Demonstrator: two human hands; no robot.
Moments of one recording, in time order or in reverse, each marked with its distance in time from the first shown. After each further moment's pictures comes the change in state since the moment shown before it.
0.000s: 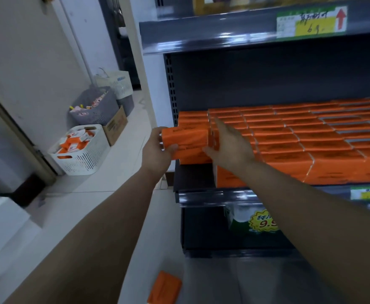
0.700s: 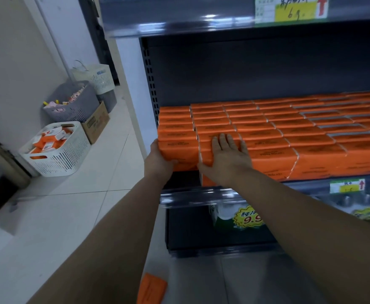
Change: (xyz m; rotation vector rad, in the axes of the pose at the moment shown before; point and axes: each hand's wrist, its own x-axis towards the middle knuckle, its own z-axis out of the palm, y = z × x) left_hand 0.002 -0.032 0.063 0.188 -0.055 -0.212; right_hand -0.016 0.050 0.016 -0.464 -0.287 0.127
